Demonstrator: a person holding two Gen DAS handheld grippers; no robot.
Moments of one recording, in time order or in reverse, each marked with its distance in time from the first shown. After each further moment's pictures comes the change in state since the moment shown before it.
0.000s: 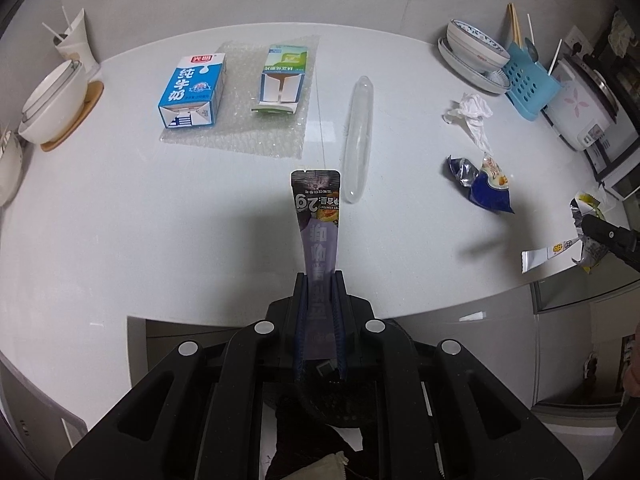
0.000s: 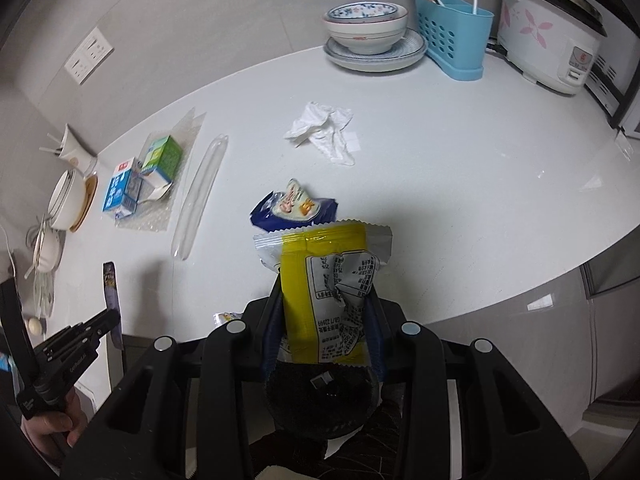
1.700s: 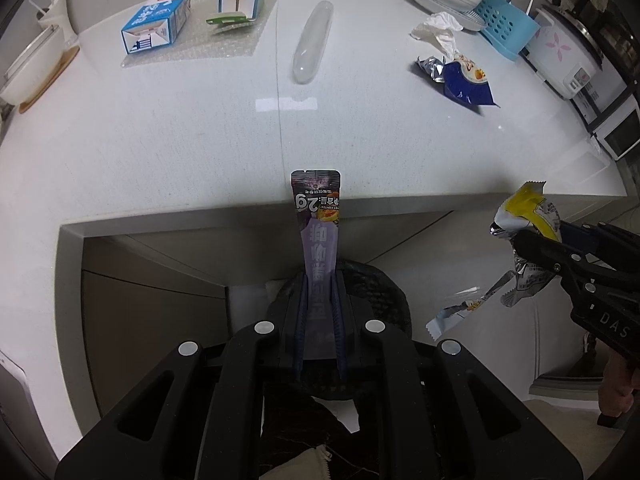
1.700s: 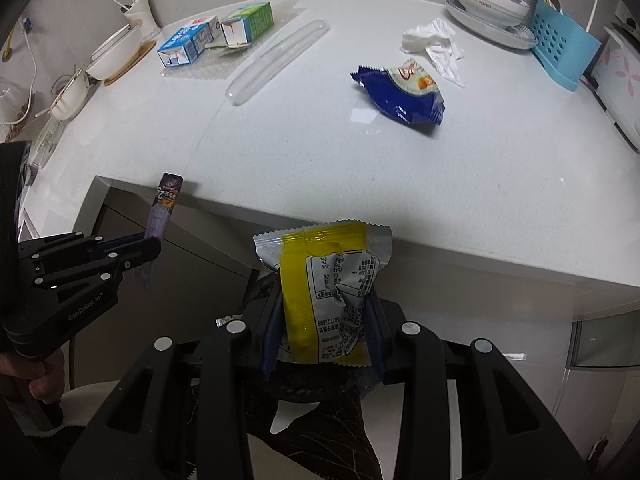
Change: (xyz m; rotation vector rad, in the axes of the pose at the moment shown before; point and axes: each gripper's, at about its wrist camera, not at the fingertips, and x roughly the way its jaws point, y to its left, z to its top) left arm 0.042 -0.030 -0.092 0.045 0.061 -0.041; right arm 0.056 0.048 -0.108 -0.368 0.105 0.039
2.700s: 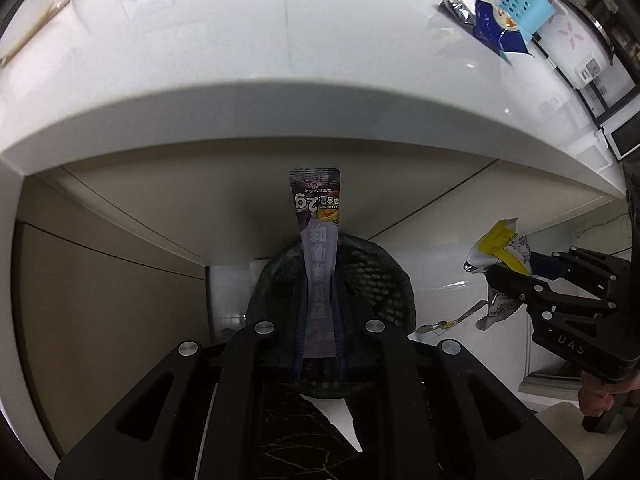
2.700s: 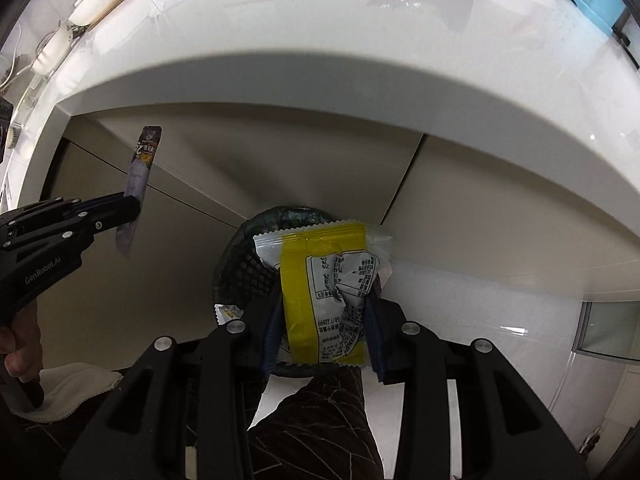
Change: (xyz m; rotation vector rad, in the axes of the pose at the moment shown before) left arm 0.064 0.013 -0.041 -0.041 0.047 -0.056; right arm 0.098 -0.007 -0.047 -0.028 0.154 0.021
